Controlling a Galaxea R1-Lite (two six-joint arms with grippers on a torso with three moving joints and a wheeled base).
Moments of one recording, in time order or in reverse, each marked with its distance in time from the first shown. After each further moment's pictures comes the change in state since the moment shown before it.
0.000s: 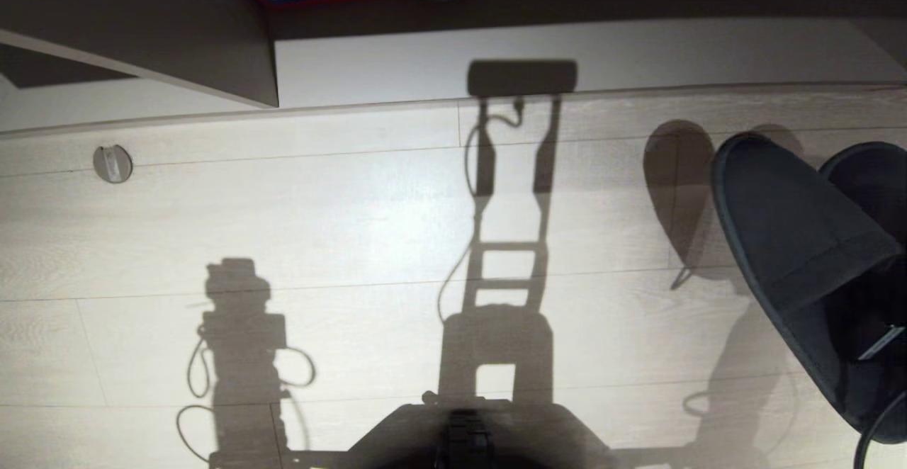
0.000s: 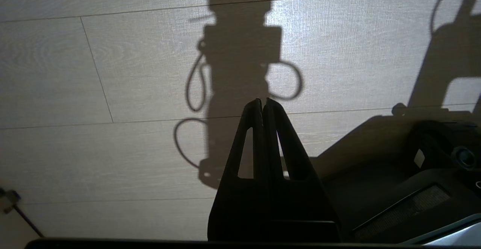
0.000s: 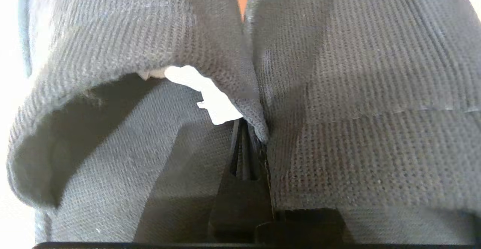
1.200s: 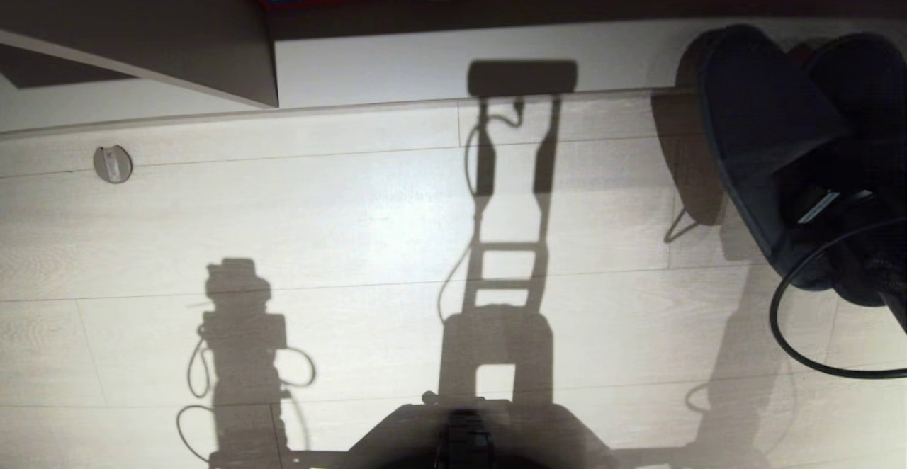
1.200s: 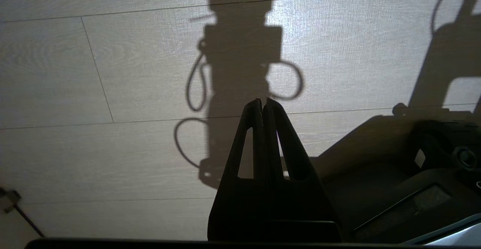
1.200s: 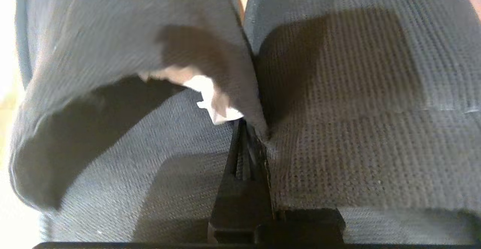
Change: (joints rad) left arm 0.000 0.000 0.000 0.000 0.000 0.001; right arm -0.031 0.343 -0.395 -0.182 -0.002 -0.012
